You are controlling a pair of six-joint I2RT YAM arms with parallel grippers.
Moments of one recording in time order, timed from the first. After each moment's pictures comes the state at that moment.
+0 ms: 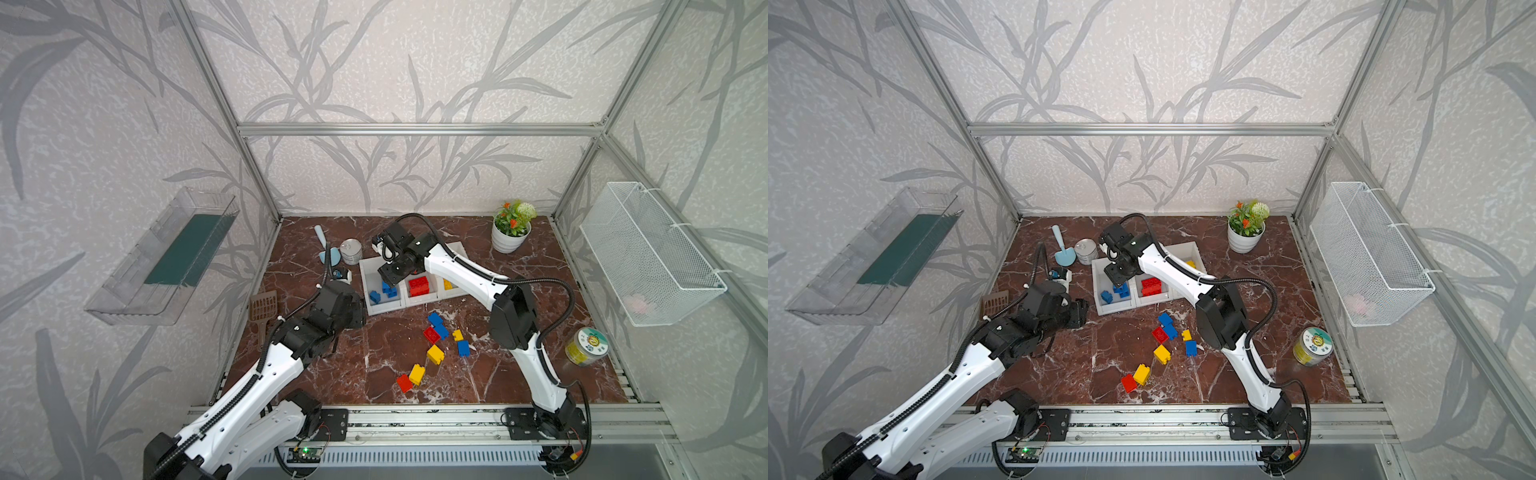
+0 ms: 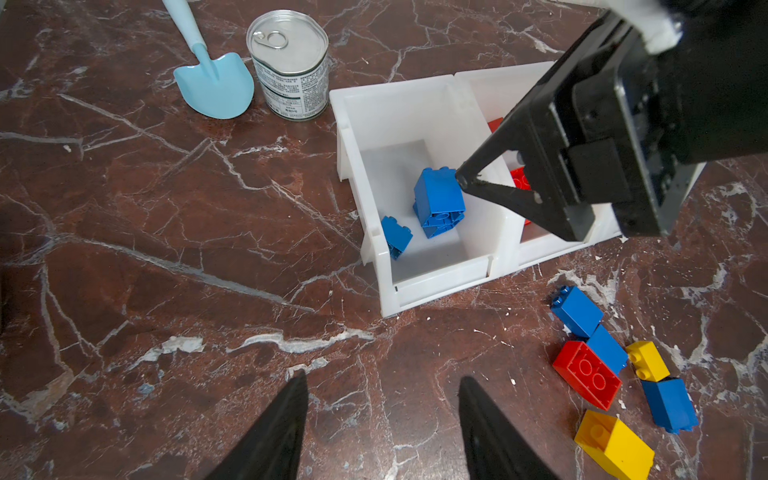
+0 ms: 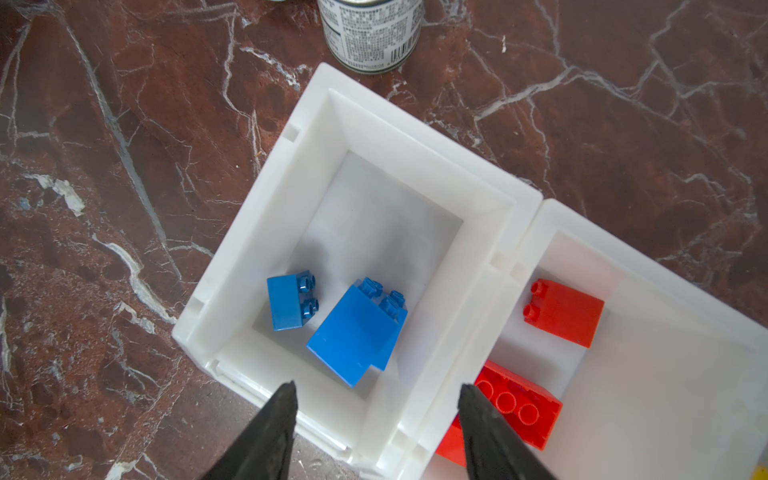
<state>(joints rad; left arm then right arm) -0.52 0.89 0.74 -0.62 -0.20 -0.45 0.80 2.28 2.16 -0.95 -0.01 0.07</state>
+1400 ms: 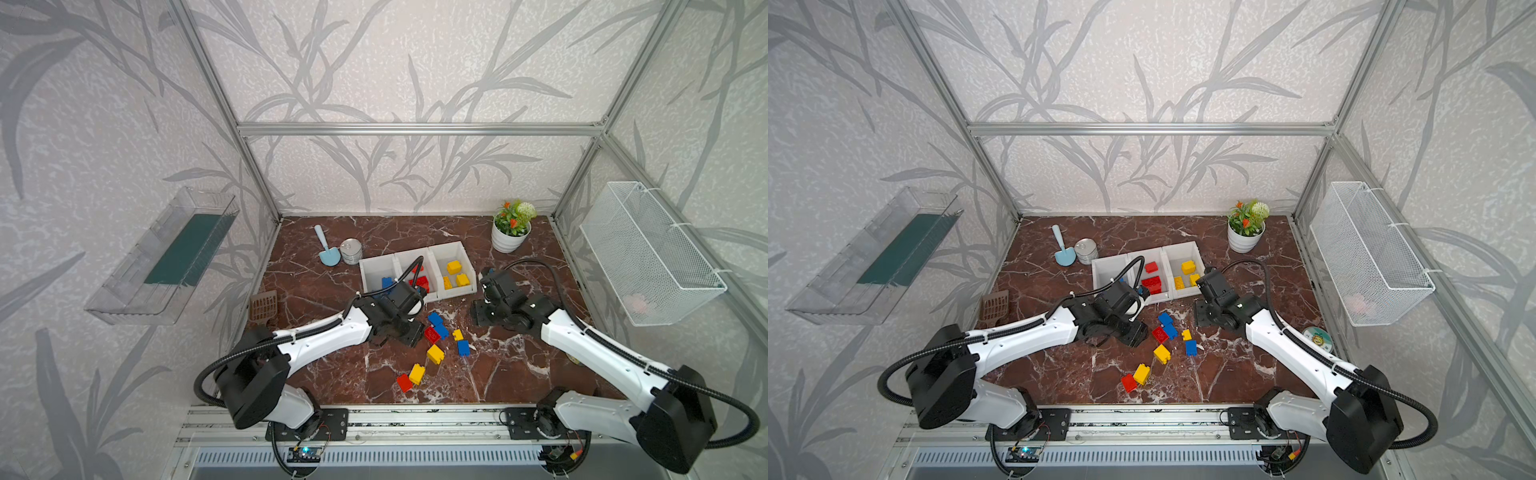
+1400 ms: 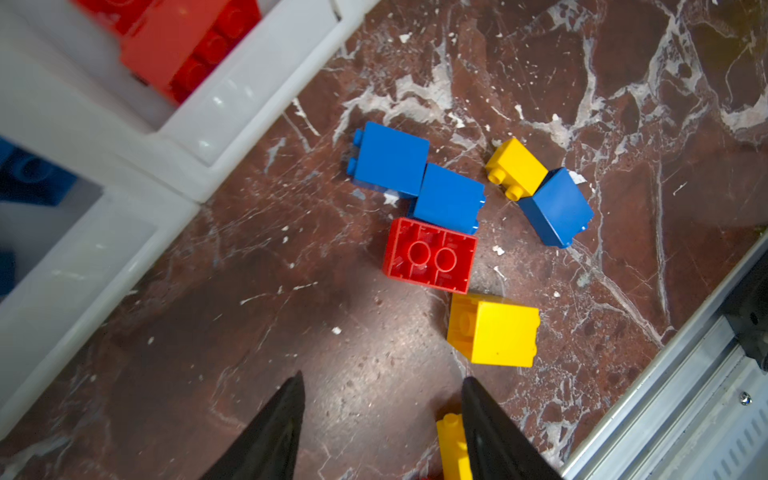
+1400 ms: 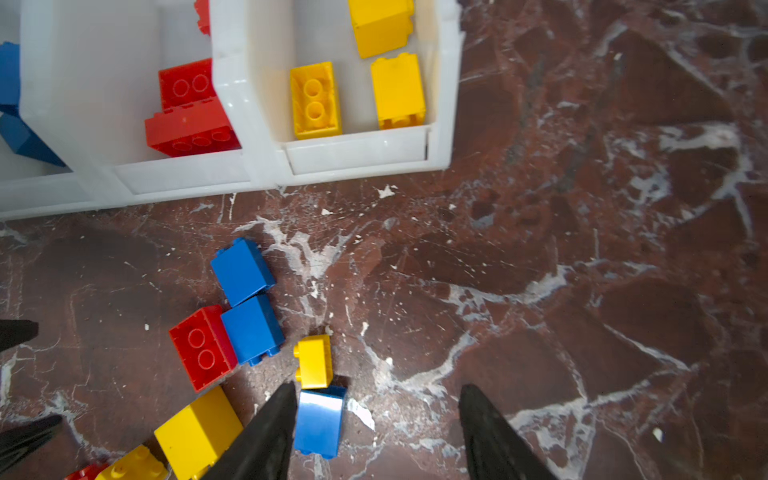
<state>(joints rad) -0.86 1.50 0.95 -0.52 0.11 -0.25 0.58 1.14 0.82 -0.69 0.16 0.47</state>
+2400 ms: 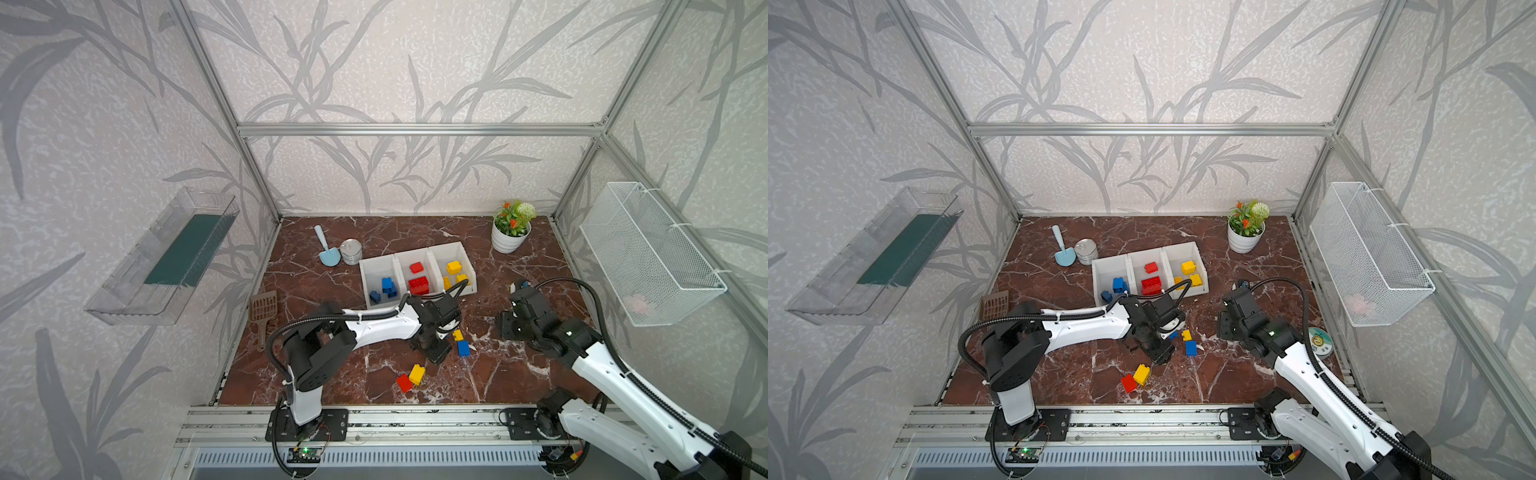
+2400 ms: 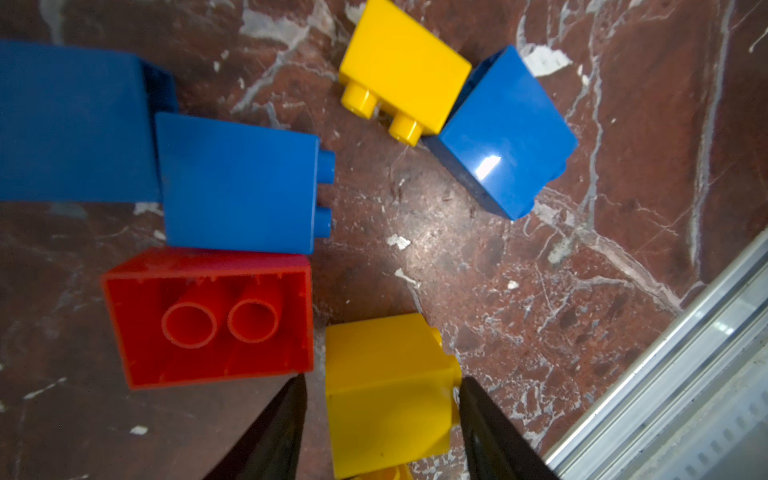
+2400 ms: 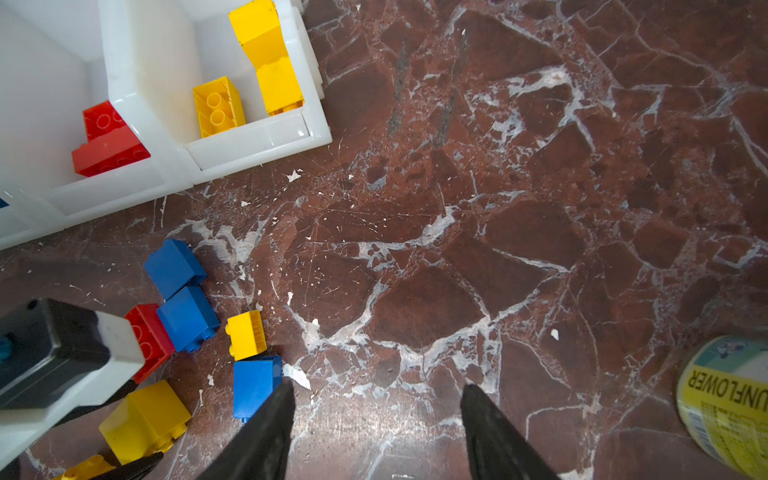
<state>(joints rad) -1.01 1.85 1.22 -0.71 0.17 -0.21 0.51 0.88 0.71 -0.81 0.23 0.53</state>
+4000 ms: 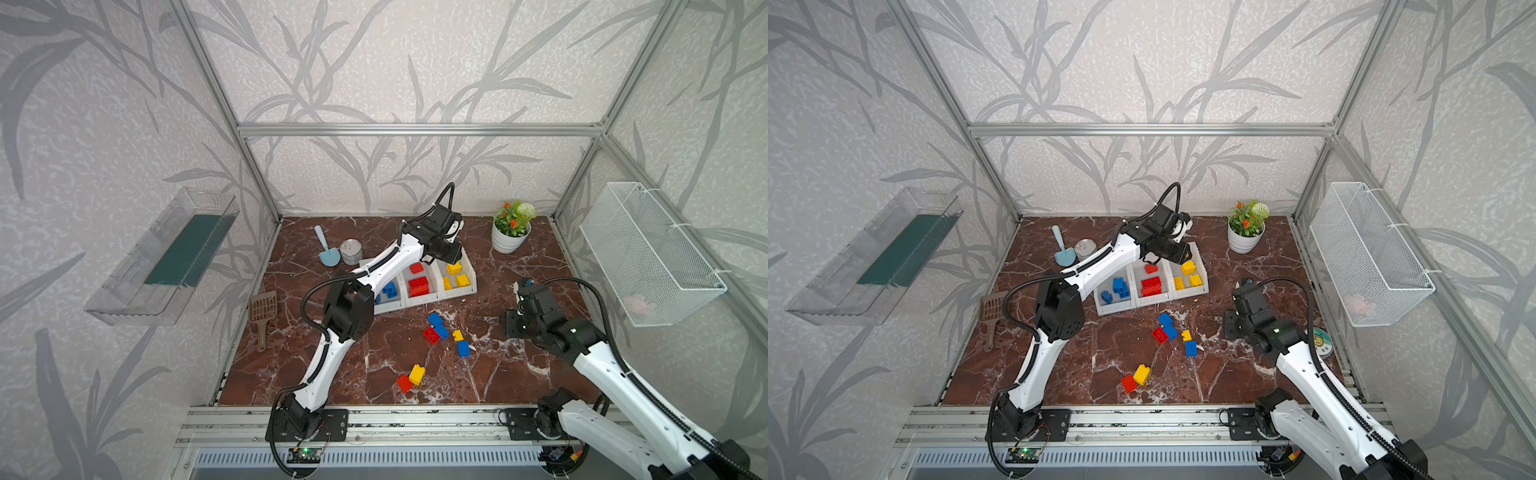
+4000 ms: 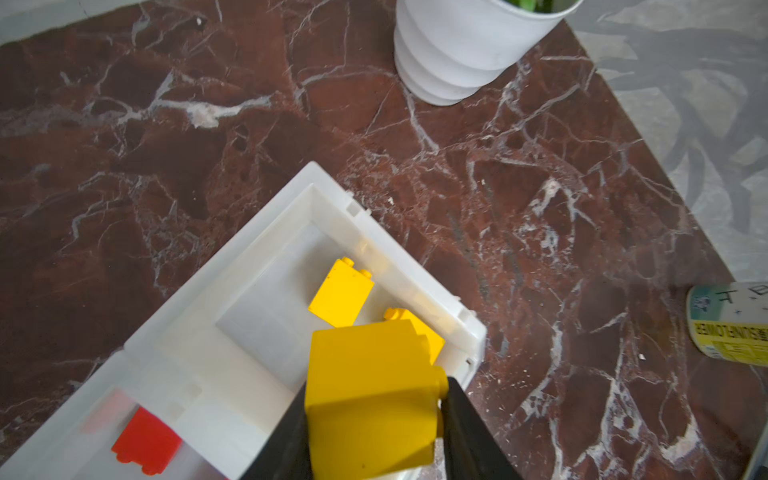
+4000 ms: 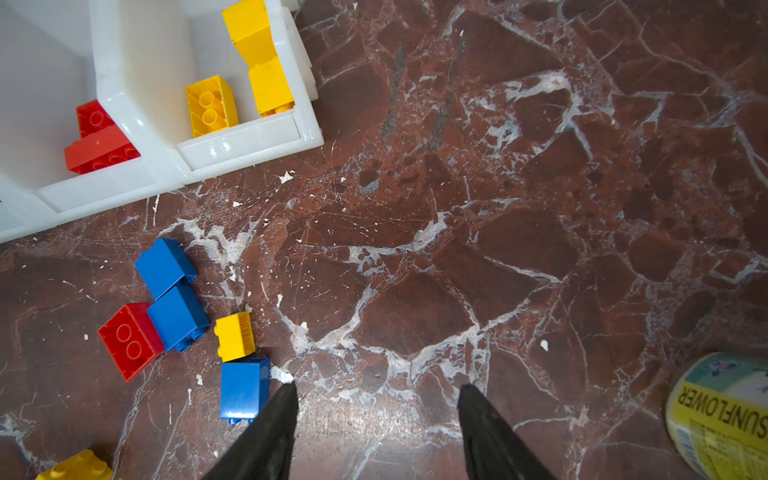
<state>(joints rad) -0.67 2.33 2.21 -0.77 0.18 -0.19 0.40 0.88 0.71 -0.79 0.14 0.42</state>
